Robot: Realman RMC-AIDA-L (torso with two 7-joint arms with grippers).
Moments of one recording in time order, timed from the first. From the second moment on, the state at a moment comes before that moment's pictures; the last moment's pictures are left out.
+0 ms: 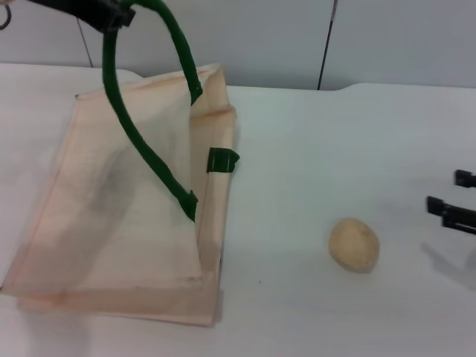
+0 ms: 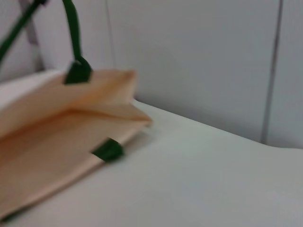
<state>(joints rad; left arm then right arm) -0.72 -2.02 0.91 1.62 -0.57 -1.58 0.77 1.04 2.03 1.11 -1.10 -0.26 1.77 -2.42</state>
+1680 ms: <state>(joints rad) -0.73 -2.02 0.91 1.63 -0.57 -1.57 0.77 0.97 2.03 1.13 -0.61 -0.50 1.49 -2.25</state>
